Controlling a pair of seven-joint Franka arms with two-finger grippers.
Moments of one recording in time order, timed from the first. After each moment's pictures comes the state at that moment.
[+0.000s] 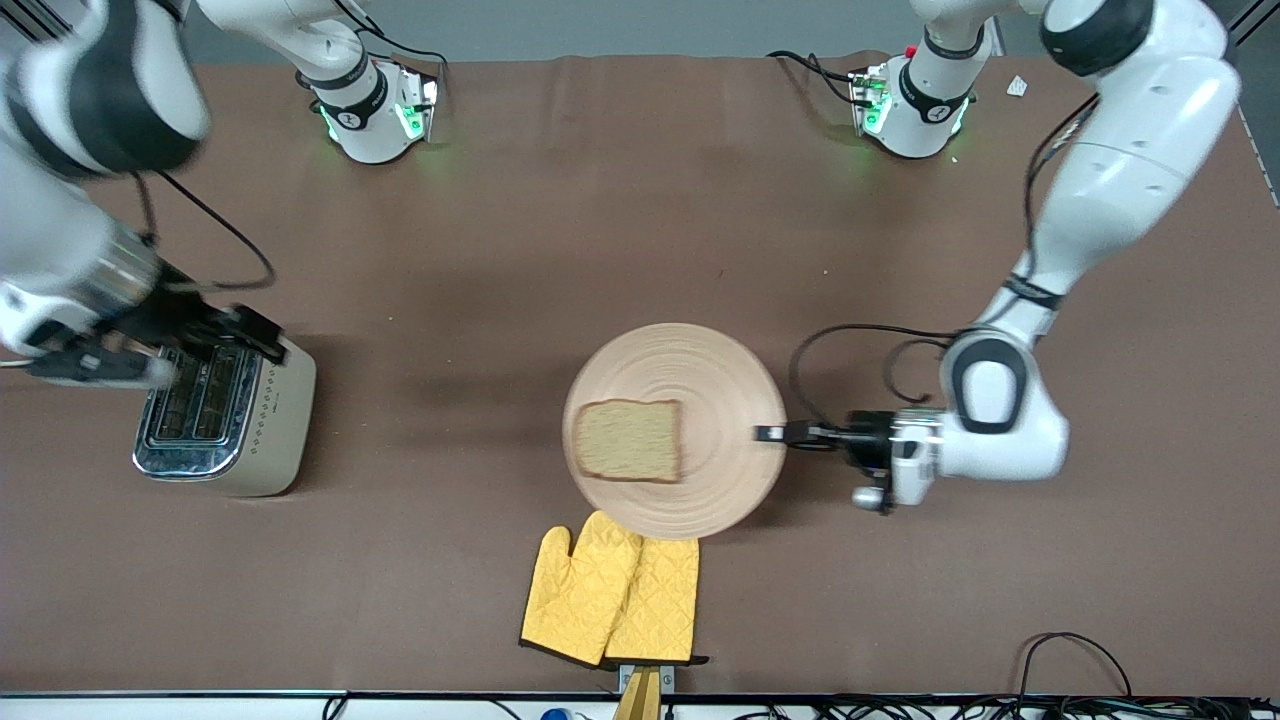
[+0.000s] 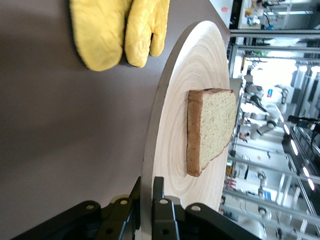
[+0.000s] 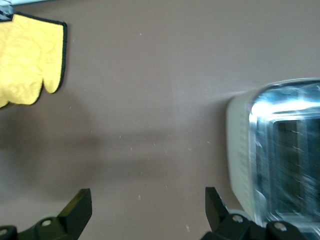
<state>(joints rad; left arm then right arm) 0.12 0.87 -0.60 -1.52 -0.91 2.24 0.34 0.31 0.12 -0.19 -1.86 0.13 2.11 0.13</state>
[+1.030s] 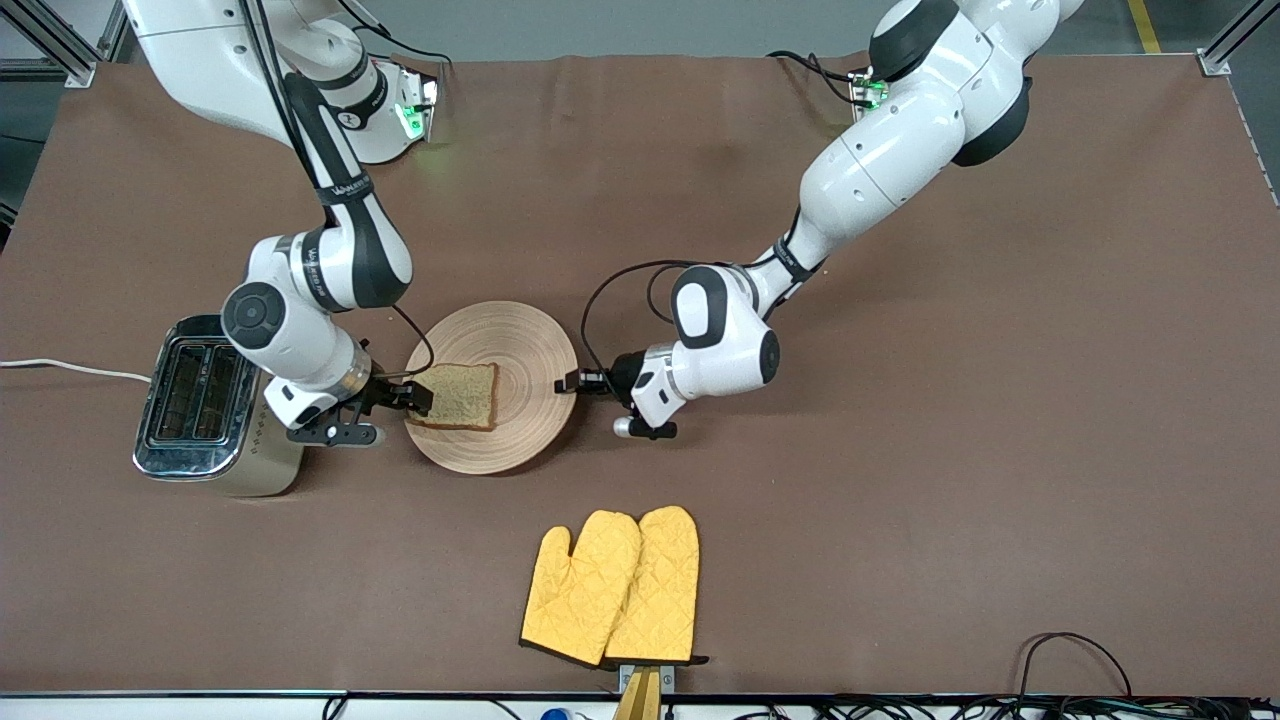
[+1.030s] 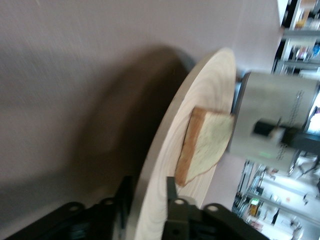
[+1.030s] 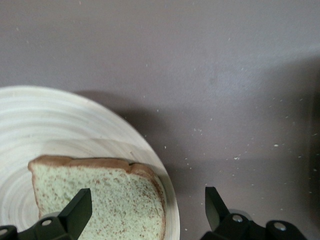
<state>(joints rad) -0.35 1.09 -0.58 -1.33 -0.97 2.70 0.15 0.42 0.40 -0.18 -2.05 0.19 2.49 0.14</state>
